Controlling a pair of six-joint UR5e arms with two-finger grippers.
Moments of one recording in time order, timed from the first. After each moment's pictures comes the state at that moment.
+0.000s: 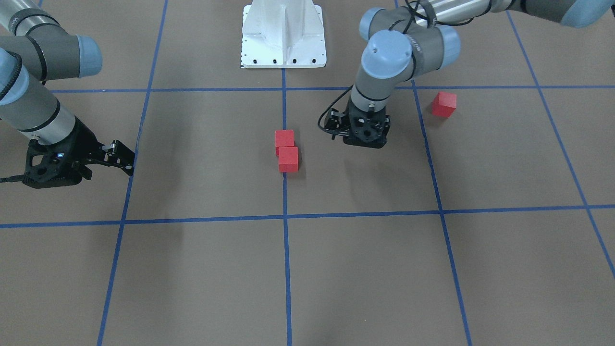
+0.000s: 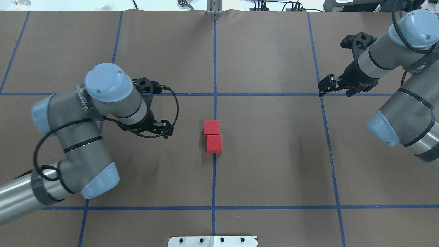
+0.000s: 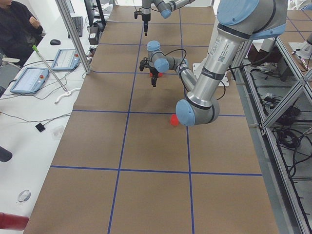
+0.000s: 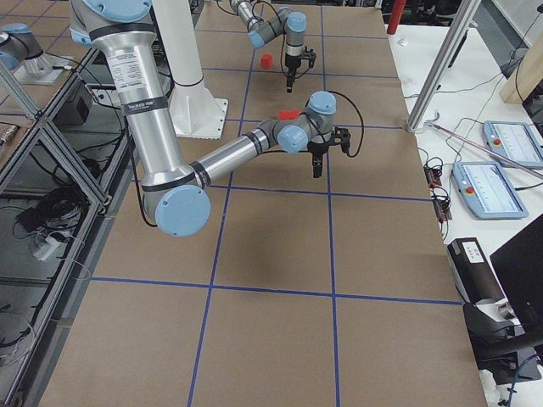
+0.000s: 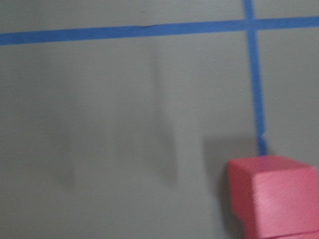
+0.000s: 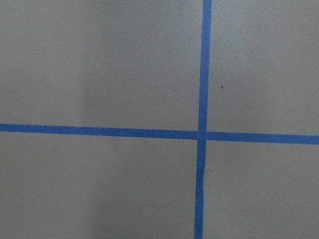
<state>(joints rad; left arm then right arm) -0.61 -2.02 -1.81 -1.63 -2.02 -0.96 0.94 -1.29 1.77 -1.40 2.18 0.84</state>
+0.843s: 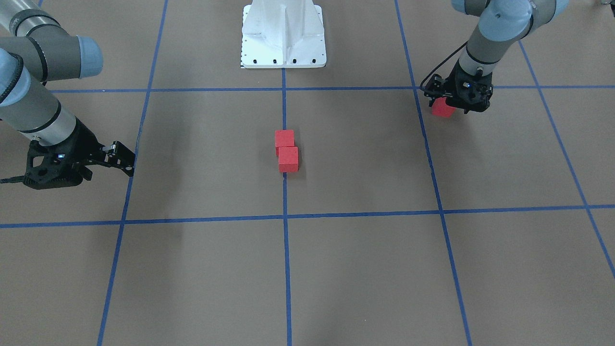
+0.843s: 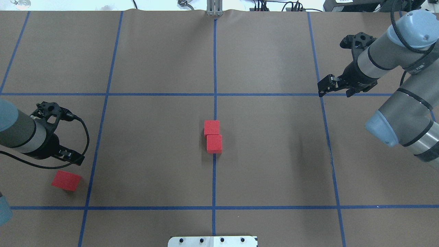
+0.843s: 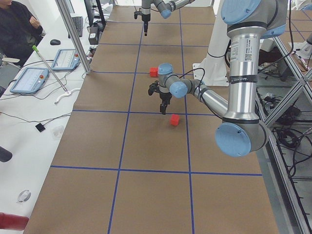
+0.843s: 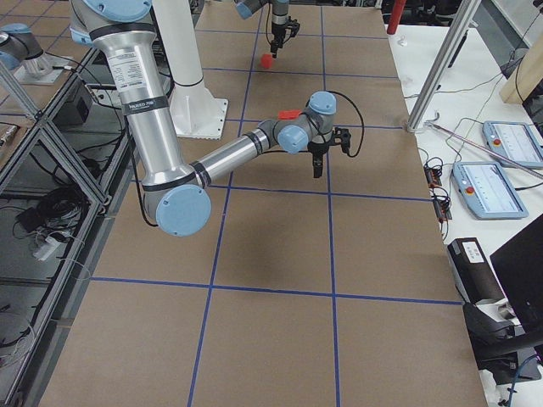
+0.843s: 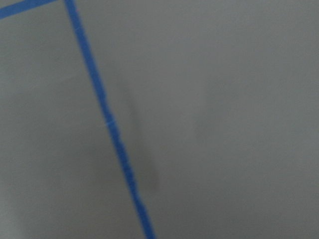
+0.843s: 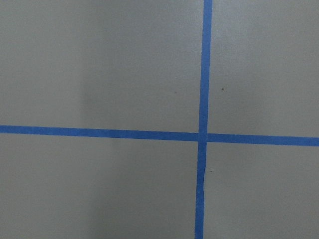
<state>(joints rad) -0.67 -1.52 -2.07 -1.71 -2.02 -0.74 0.94 -1.29 1.76 -1.40 2.17 0.84</state>
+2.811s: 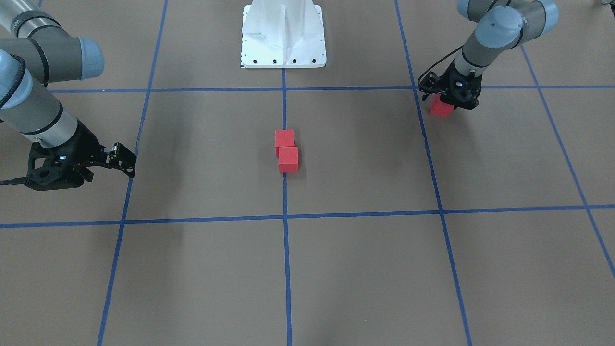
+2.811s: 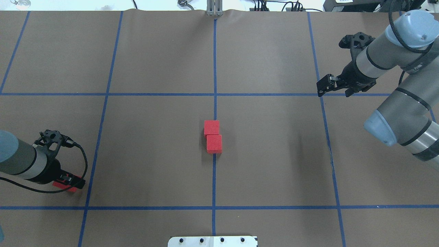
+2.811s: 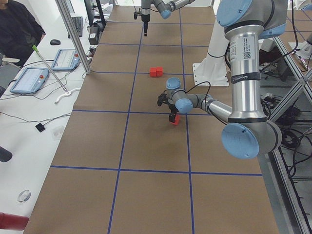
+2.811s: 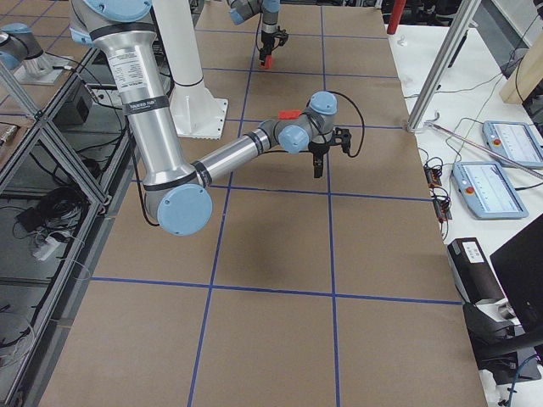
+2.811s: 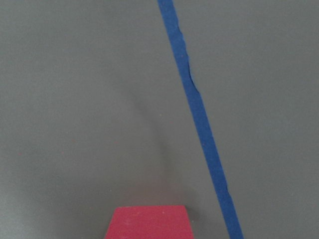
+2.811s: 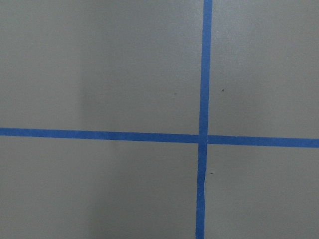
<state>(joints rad) -0.55 -1.43 -1.96 -2.01 -2.03 -0.83 0.93 -1.28 1.75 -1.40 2.17 0.85</state>
